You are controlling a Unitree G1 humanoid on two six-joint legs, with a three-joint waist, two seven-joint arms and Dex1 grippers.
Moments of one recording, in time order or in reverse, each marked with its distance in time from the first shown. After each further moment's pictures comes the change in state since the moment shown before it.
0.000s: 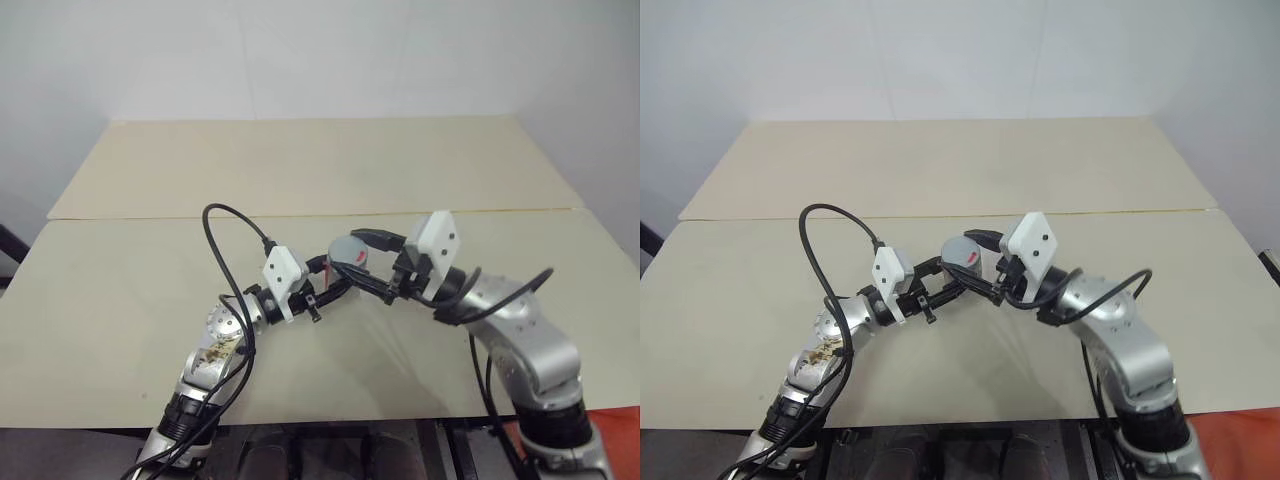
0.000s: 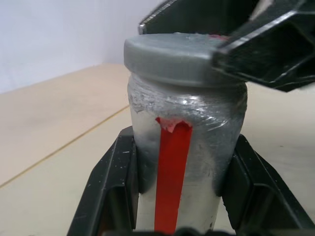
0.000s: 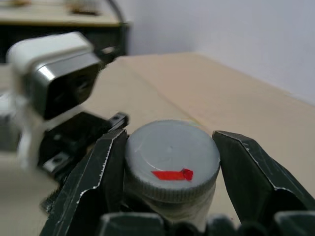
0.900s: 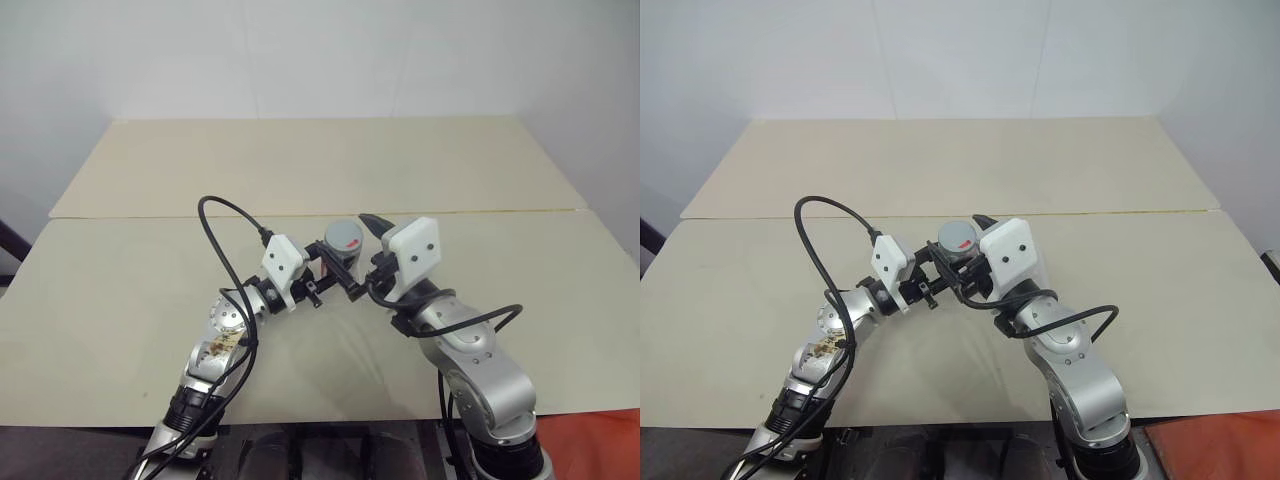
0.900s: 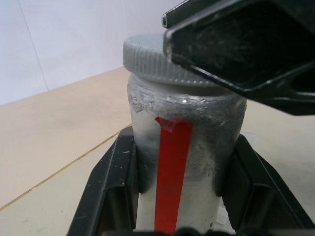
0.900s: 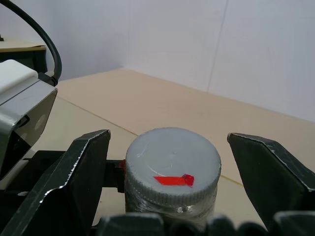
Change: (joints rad) left arm -0.041 -0.029 0.012 0.027 0.043 -0.004 0.095; right arm 0.154 0.287 0.143 -0.238 -0.252 0.092 -0.559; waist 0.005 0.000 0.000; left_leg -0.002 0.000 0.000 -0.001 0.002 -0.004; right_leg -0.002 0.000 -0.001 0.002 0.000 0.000
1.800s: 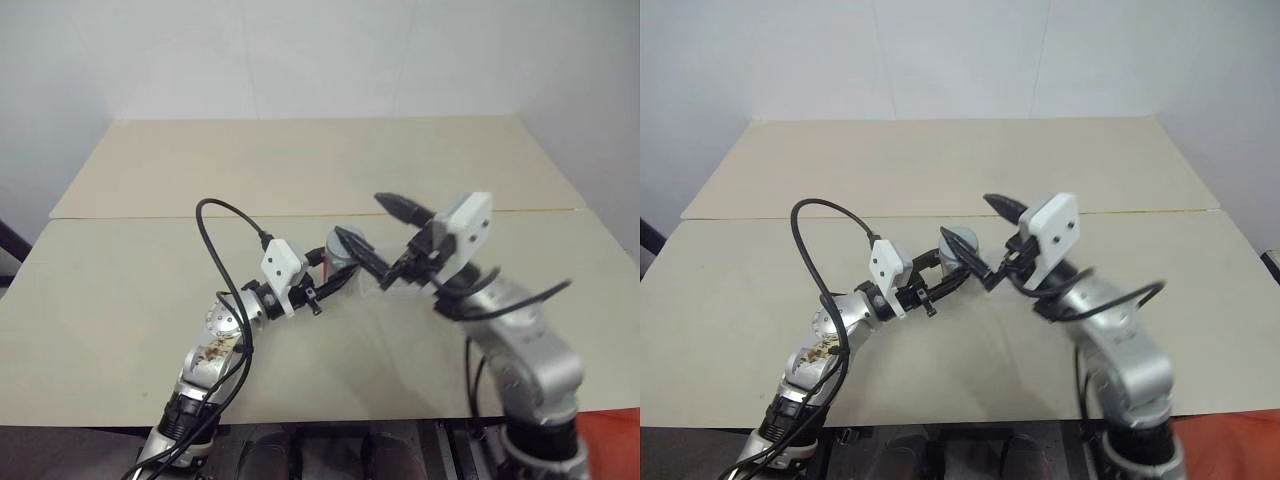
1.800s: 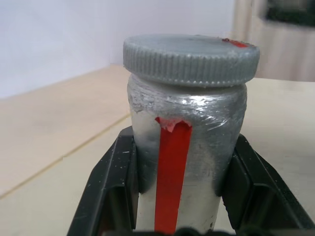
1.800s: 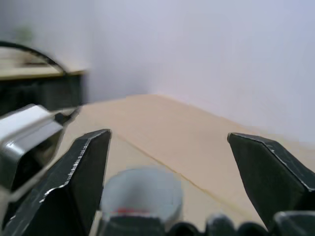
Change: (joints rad) left arm 0.022 0.007 0.000 -0.053 -0.023 0.040 -0.017; right arm 0.009 -0.064 -0.113 -0.032 0.145 -0.013 0.059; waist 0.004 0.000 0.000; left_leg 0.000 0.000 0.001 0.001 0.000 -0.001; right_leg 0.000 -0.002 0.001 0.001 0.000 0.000
